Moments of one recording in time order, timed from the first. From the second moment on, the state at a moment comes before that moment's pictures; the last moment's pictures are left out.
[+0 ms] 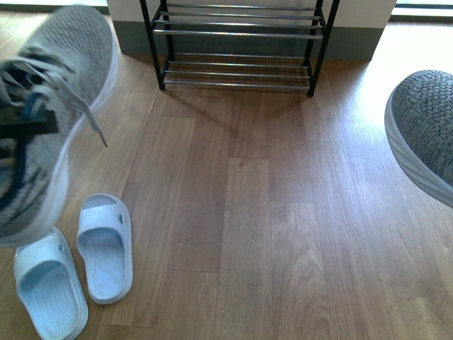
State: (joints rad) left arm -0.32 1.43 0.51 0.23 -0.54 -0.34; right arm -0.28 0.83 0.22 0.12 -0.54 0.08
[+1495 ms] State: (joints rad) left arm -0.32 0.99 0.45 0.01 -0.63 -0.28; right arm -0.28 0.83 0.22 0.12 -0.54 0.08
